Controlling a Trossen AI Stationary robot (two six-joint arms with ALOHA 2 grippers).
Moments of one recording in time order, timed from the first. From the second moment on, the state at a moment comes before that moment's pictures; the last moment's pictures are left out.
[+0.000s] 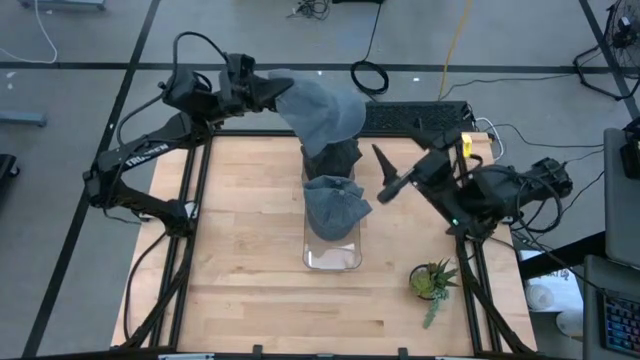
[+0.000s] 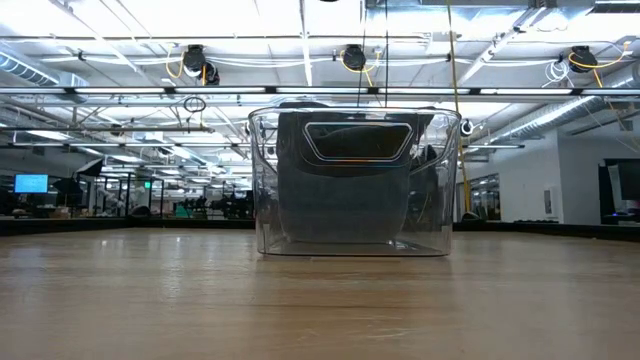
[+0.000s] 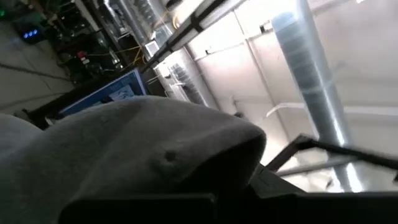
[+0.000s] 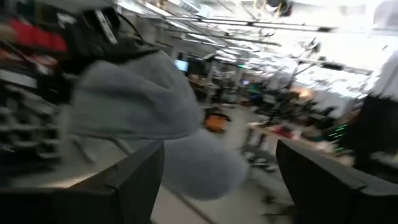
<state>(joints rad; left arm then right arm) 0.49 1.32 1.40 0.46 0.46 -1.30 0.40 1.32 1.50 0.25 1.23 -0.64</state>
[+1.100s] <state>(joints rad) 0.45 1.11 1.40 -0.07 0.55 -0.12 0.14 0.99 1.01 -0.19 0.45 0.19</state>
